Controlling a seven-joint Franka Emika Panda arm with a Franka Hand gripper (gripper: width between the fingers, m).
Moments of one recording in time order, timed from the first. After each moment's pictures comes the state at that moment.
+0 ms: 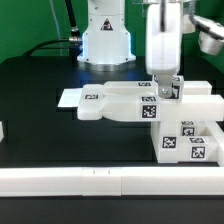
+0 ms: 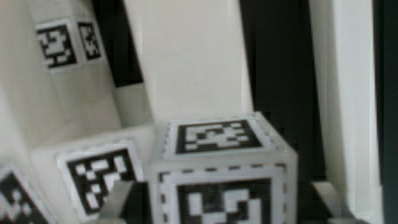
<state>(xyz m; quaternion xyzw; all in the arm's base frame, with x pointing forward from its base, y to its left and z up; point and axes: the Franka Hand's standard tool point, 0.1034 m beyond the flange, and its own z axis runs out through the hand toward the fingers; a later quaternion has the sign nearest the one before) 0.599 0.054 0.108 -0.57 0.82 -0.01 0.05</state>
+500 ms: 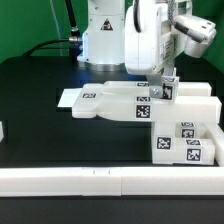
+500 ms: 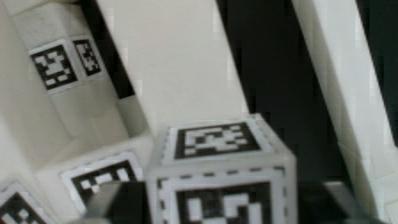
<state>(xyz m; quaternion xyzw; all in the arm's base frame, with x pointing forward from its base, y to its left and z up) 0.599 0.048 0.108 -0.54 0.84 0.00 0.05</state>
